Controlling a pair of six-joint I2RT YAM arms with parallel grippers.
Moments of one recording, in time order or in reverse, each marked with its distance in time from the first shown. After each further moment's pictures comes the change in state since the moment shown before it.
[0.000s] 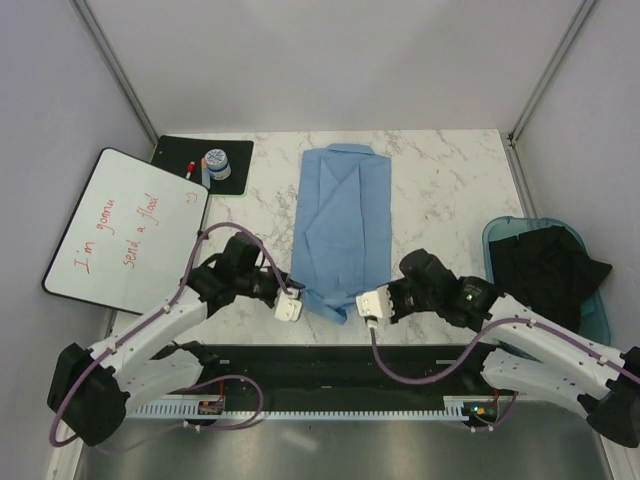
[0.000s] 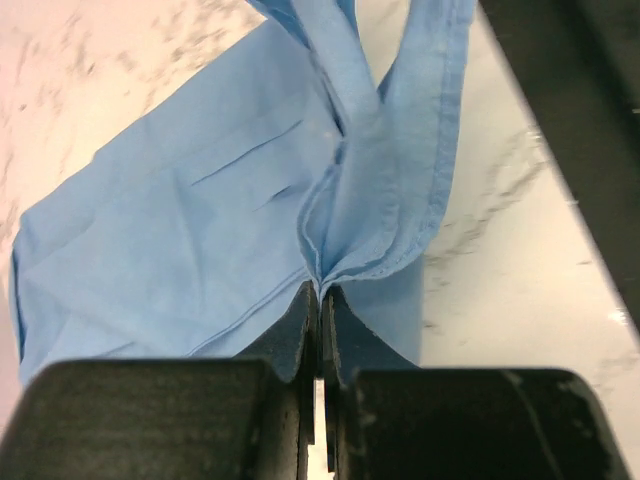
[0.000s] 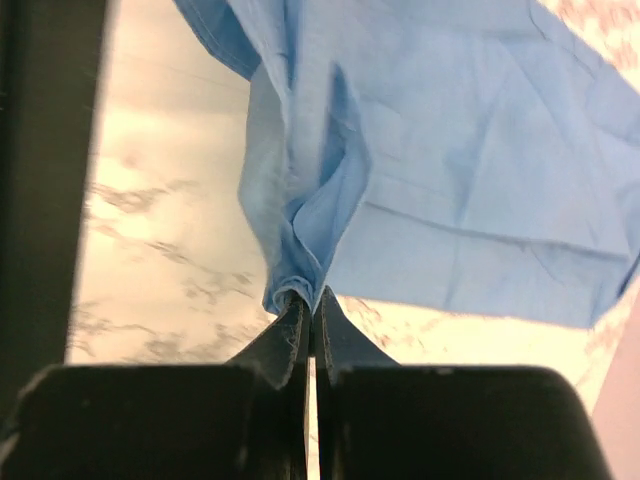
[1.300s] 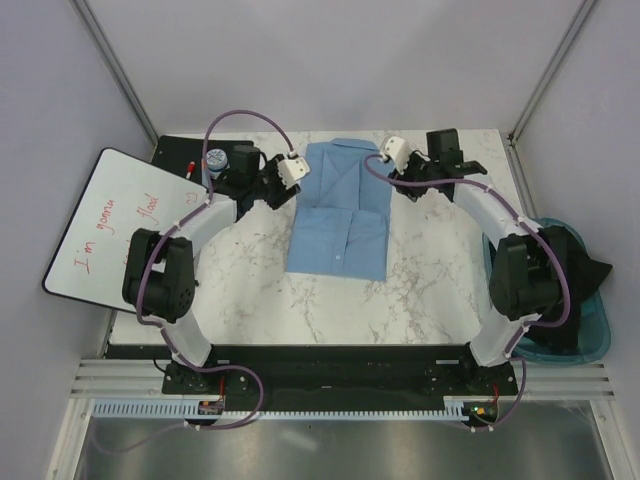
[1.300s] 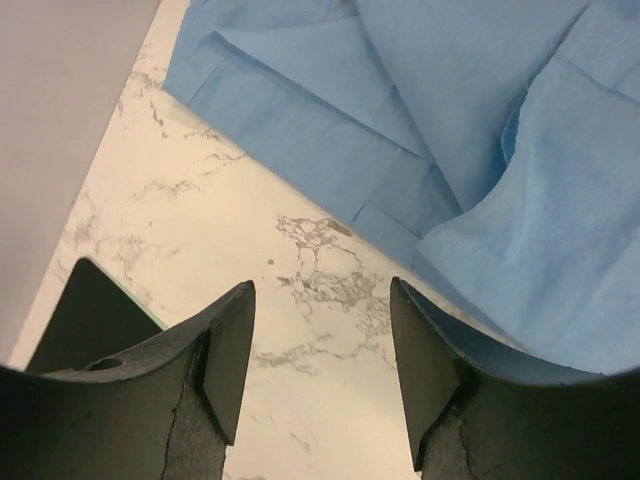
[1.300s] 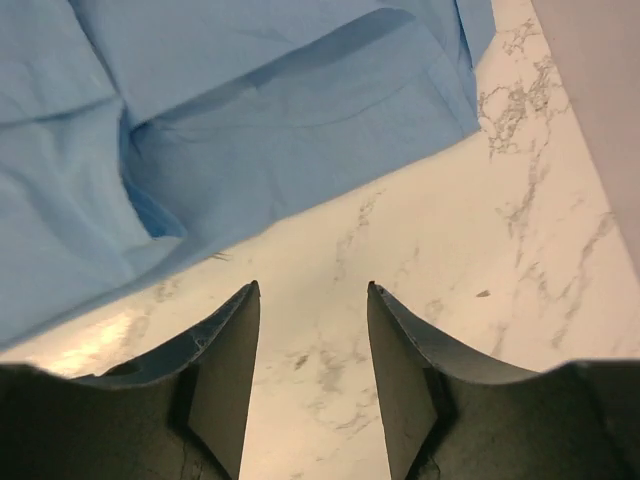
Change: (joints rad) left arm 0.337 0.834 0.653 0.401 -0.295 -0.516; right arm -0.721 0.895 0.754 0.190 -0.179 0.117
